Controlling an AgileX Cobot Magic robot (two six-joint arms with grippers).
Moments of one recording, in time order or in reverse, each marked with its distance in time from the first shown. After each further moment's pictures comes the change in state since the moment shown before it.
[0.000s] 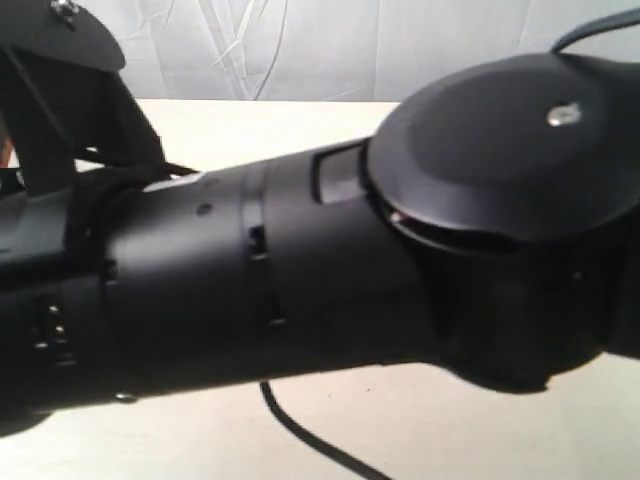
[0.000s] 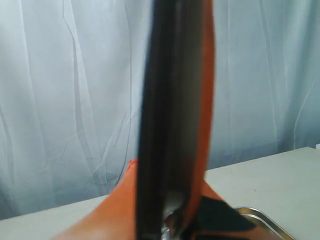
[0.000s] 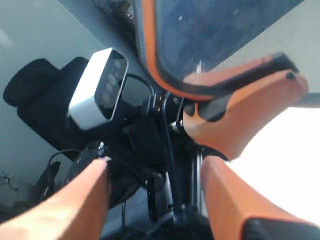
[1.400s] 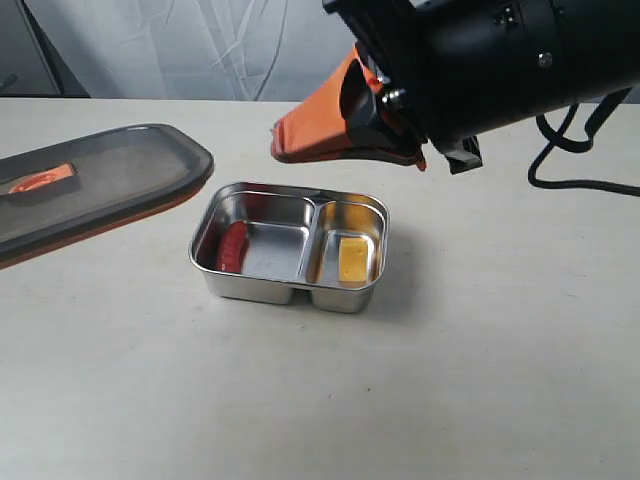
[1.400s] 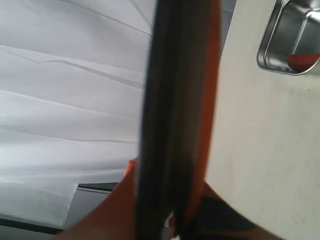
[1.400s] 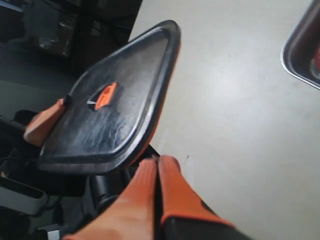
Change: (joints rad) left arm -0.238 0.047 -0.258 1.829 0.258 -0.553; right arm -0.773 -0.139 0.018 -0.450 0.639 0.662
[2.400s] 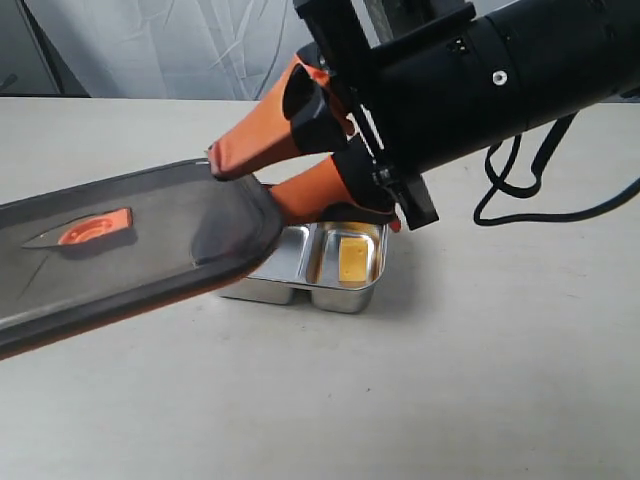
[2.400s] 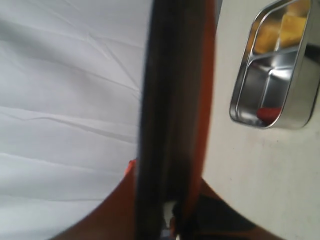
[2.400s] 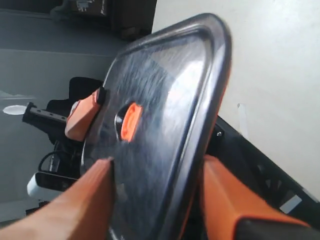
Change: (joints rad) left arm 0.000 -0.040 0.000 -0.383 0.050 0.343; right arm -0.002 0.120 0.000 0.167 0.203 0.027
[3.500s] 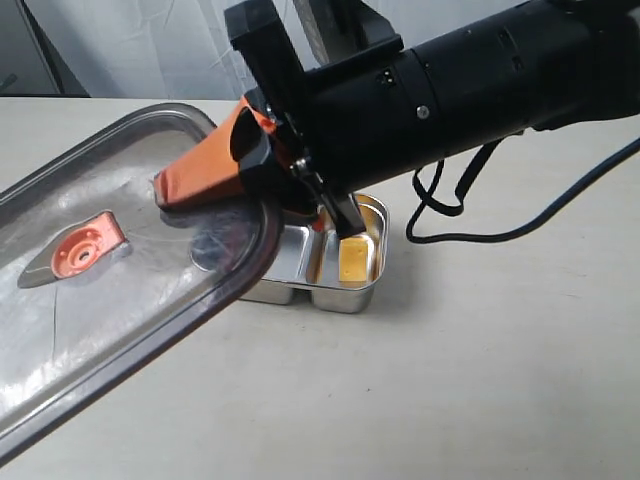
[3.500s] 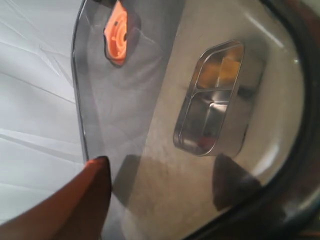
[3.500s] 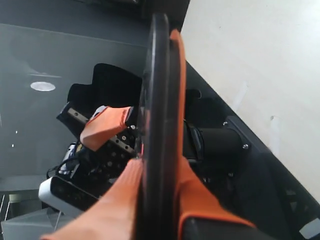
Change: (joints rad) left arm 0.000 -0.012 0.000 -0.144 0.146 -0.042; right arm 0.100 0.103 0.004 0.158 -0.033 -0.209
